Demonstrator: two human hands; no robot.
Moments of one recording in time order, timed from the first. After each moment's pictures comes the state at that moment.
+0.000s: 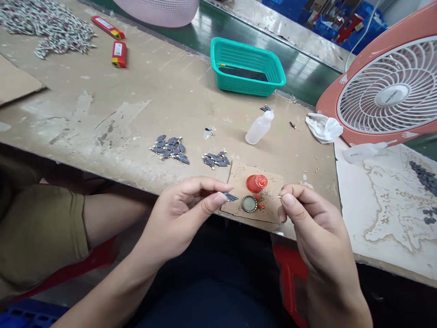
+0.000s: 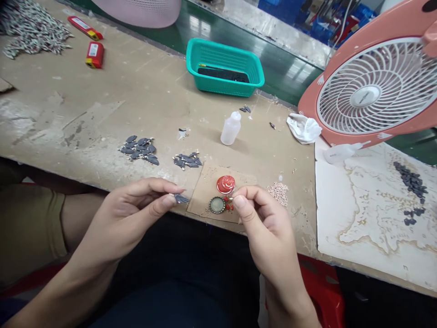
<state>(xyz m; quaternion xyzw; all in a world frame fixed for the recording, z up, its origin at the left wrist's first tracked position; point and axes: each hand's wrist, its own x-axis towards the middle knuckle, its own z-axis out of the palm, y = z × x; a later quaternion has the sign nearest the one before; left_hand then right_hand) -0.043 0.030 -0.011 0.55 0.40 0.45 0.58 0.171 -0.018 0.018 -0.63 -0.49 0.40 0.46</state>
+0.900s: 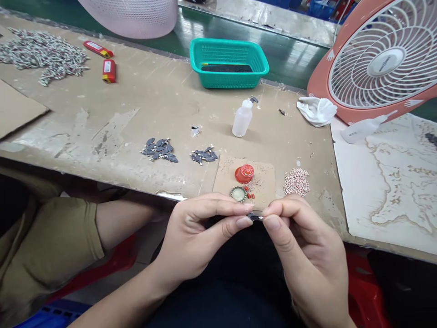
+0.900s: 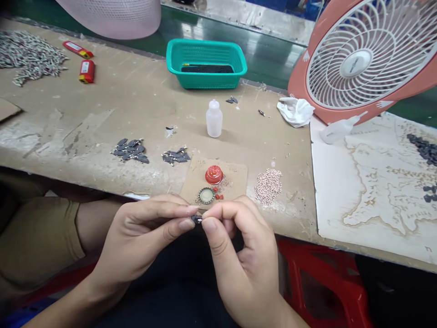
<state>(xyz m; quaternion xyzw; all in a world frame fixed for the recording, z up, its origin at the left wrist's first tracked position) -0.003 0.002 0.010 0.58 0.36 0.43 0.59 0.155 -0.059 0.021 -0.60 -0.51 0.35 0.51</state>
